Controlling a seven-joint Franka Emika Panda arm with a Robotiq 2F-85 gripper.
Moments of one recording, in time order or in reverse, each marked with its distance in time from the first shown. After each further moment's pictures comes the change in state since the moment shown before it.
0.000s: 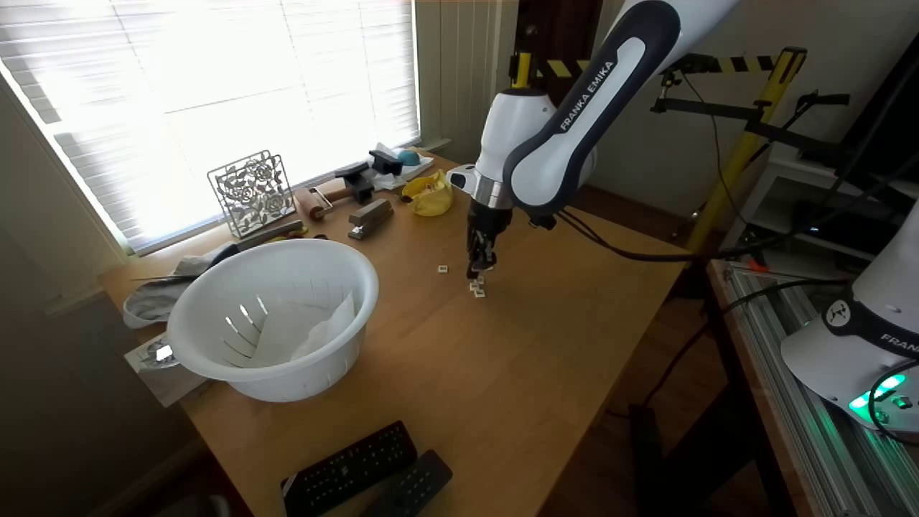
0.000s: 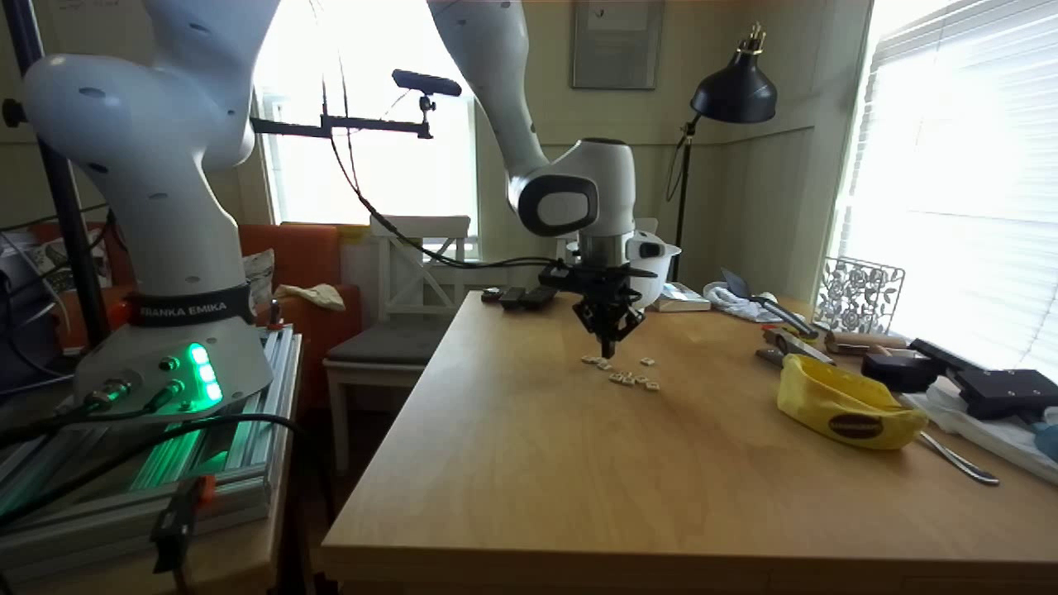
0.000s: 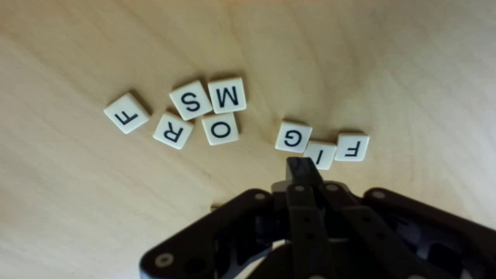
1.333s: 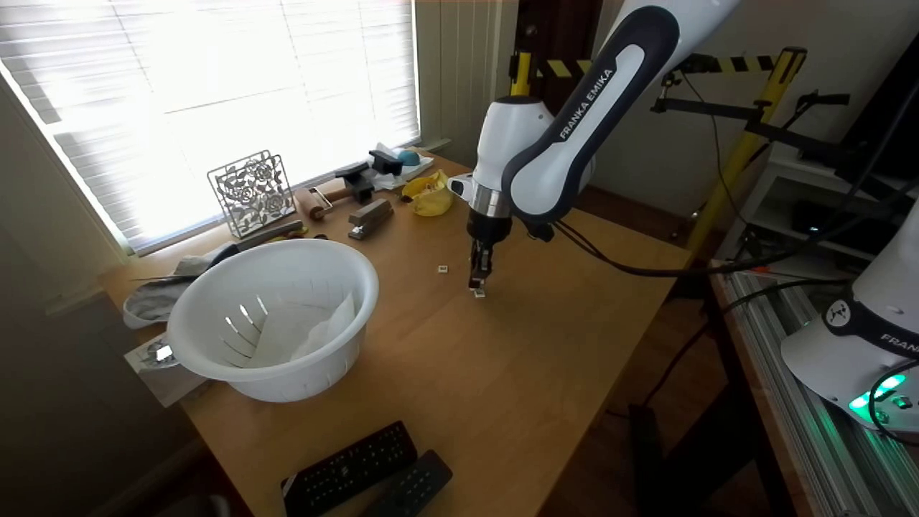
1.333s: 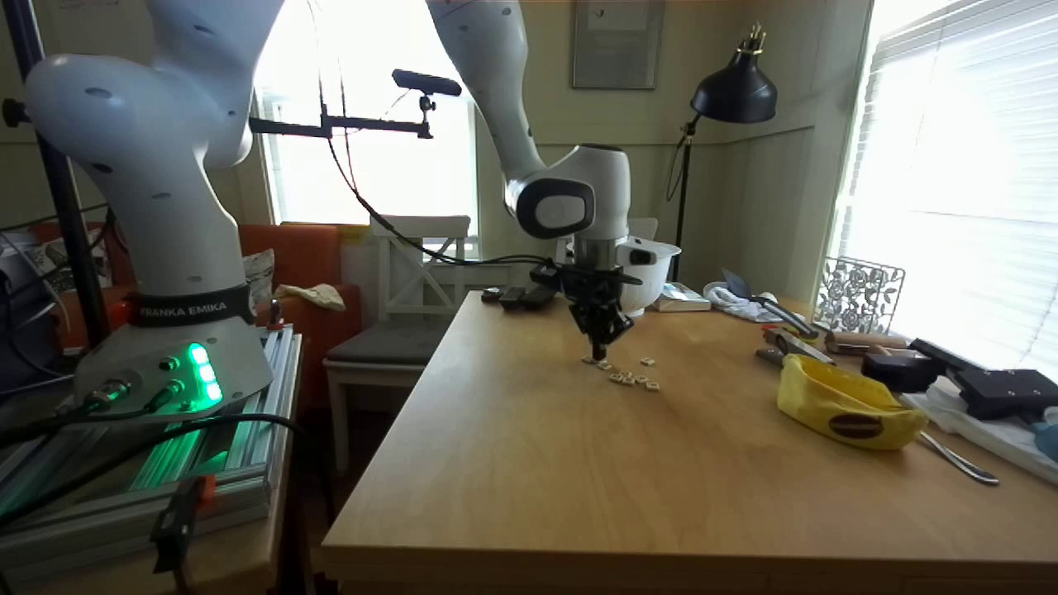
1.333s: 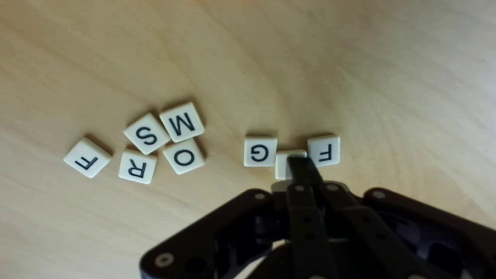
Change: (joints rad) arm 0.038 0.010 -0.015 0.001 -0.002 -0.024 0.202
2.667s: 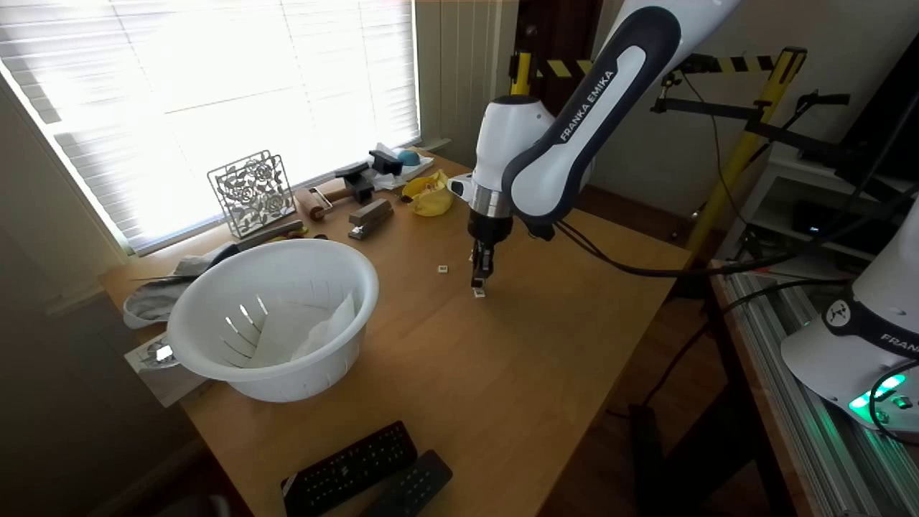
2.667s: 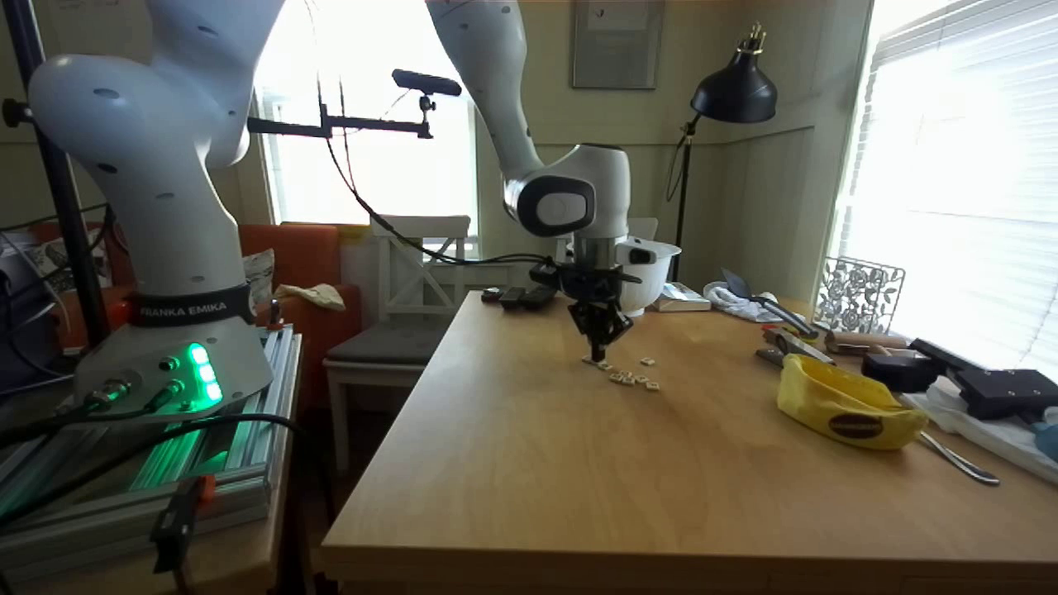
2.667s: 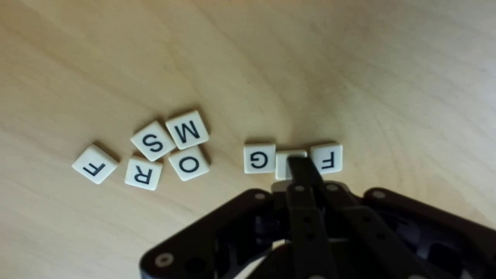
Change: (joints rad) arm 0.041 -0.007 -0.041 0.001 -0.011 -0.021 0.020
